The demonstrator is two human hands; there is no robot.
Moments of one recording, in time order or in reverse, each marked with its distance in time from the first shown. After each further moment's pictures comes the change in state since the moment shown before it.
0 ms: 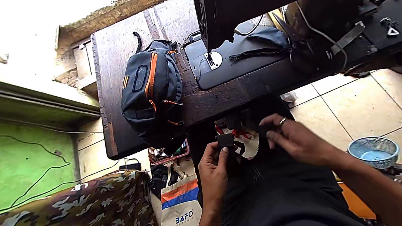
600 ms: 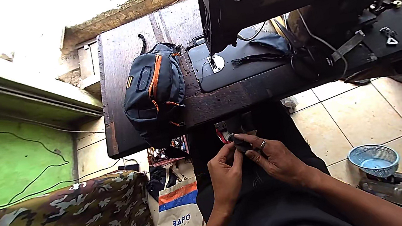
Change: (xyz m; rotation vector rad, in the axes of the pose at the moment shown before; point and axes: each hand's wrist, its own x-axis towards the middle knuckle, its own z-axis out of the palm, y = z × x) left_hand -0.004 0.009 0.028 0.157 -0.007 0.134; right_hand 0.005 0.004 0.058 -0.004 0.109 -0.288
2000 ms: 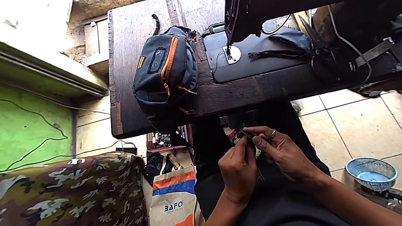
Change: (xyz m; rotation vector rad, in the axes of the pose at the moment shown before) left_hand -0.002 -0.029 0.017 0.601 0.303 0.522; right_hand 0.012 -0.017 0.007 0.610 0.106 0.459
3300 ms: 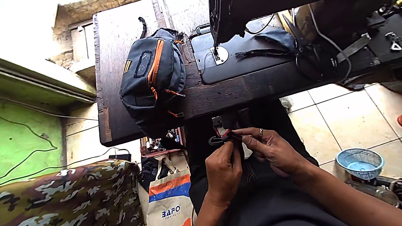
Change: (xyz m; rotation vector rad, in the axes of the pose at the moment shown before) left_hand 0.009 -0.007 -0.019 -0.051 -0.176 0.026; right_hand 0.000 -0.009 -0.005 0.100 -0.087 0.081
